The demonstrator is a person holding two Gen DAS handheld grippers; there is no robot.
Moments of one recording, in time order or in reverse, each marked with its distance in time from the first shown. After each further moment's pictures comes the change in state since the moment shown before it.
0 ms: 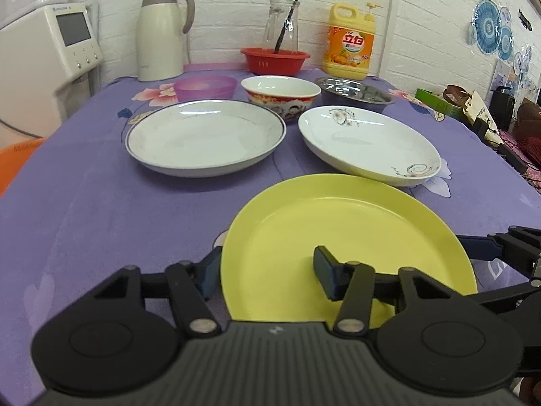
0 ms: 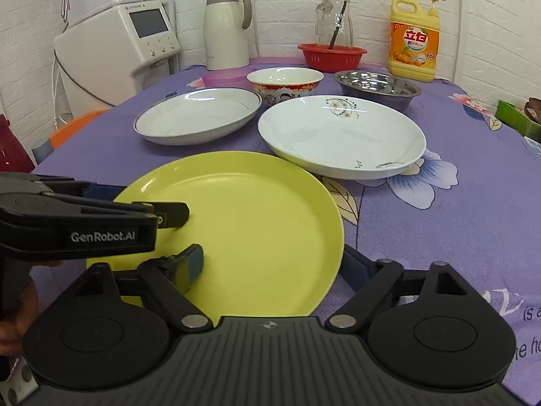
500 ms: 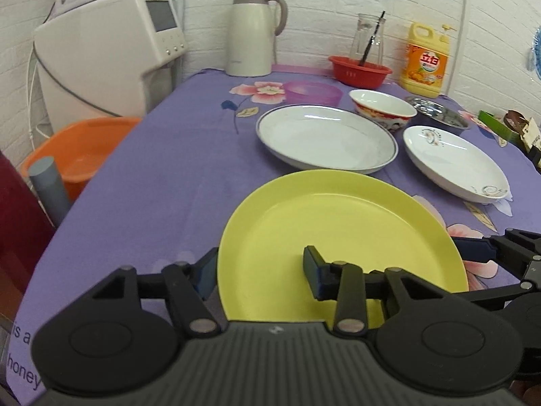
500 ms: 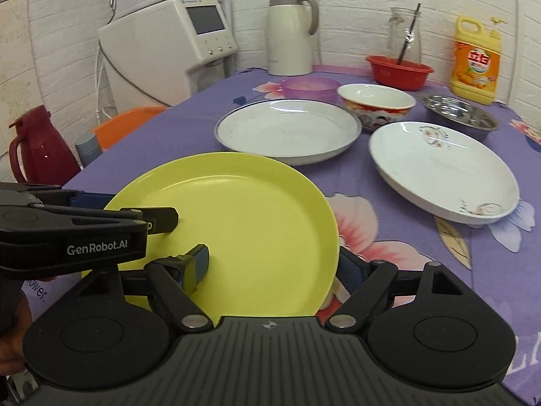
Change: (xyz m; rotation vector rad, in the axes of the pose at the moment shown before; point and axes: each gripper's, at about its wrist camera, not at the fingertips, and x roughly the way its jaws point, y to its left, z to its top) left arm -0.045 0.078 -0.007 -0.126 0.006 0.198; right arm 0.022 0.075 0.026 -0.083 -0.001 0.149
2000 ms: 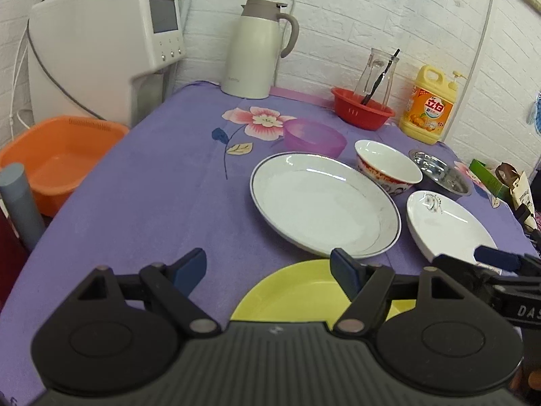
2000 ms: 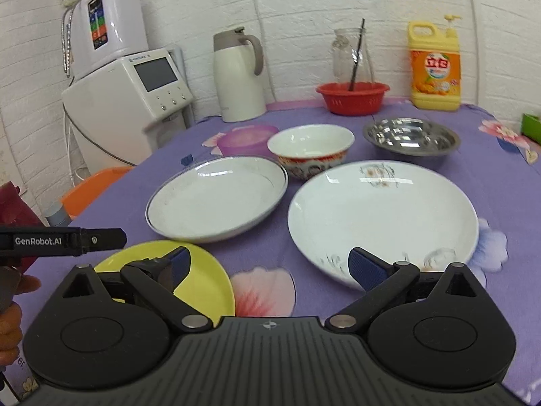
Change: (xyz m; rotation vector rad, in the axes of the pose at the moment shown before) left arm 0.034 0.015 0.061 -0.115 -0.051 -0.099; right arm -0.001 -0.076 0.037 0.119 -0.150 -0.035
